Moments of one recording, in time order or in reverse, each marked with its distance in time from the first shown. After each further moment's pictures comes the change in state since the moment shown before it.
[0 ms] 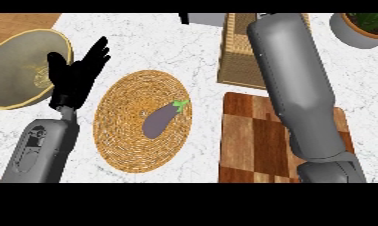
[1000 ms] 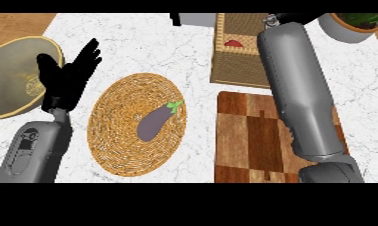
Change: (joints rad) left arm 0.019 0.016 0.035 0.012 0.006 0.009 -0.008; right arm 0.058 -0.001 -0.122 0.112 0.073 -0.228 -0.007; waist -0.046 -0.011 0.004
